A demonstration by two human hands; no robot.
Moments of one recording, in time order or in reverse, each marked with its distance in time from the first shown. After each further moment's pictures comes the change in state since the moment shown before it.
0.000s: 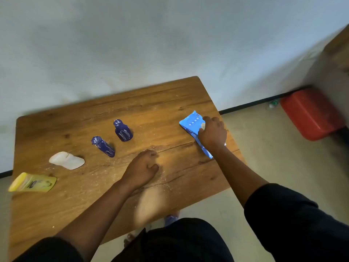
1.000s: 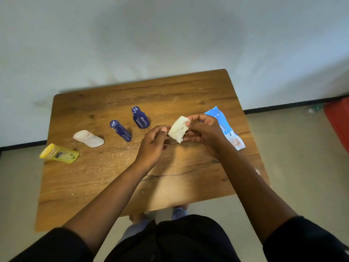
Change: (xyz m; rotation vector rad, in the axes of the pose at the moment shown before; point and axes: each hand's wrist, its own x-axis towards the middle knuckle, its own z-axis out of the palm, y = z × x) left_hand -0.007 0.059 -0.016 -0.705 0.306 -0.142; right_hand -0.038 -0.054 -0.036 1.319 -0.685 0.072
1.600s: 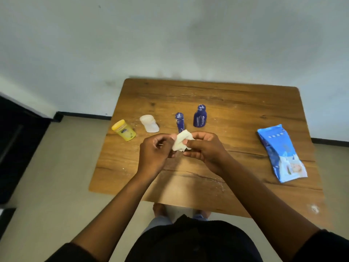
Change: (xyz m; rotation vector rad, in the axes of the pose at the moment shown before) left_hand -0.074 -0.033 -0.134 -0.085 0.446 0.054; right_hand -0.007 0.050 0.167 -0.071 -0.271 0.219
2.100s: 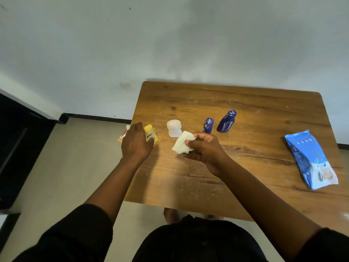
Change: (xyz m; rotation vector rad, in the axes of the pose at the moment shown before) left_hand 0.116 -0.070 -0.148 1.019 0.074 0.034; right_hand 0.040 0.016 0.109 -0.059 0.066 0.000
